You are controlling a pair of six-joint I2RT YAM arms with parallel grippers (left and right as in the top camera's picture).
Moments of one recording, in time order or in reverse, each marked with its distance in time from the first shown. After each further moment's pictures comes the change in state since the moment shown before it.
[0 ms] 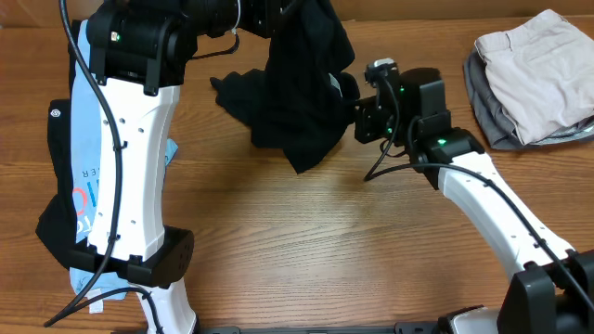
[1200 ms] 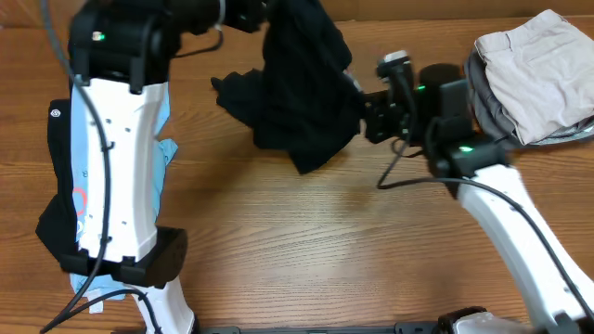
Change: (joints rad) left arm 0.080 -0.026 0.000 0.003 -0.025 0.000; right arm -0.031 -0.170 0.081 -0.179 -0.034 -0.031
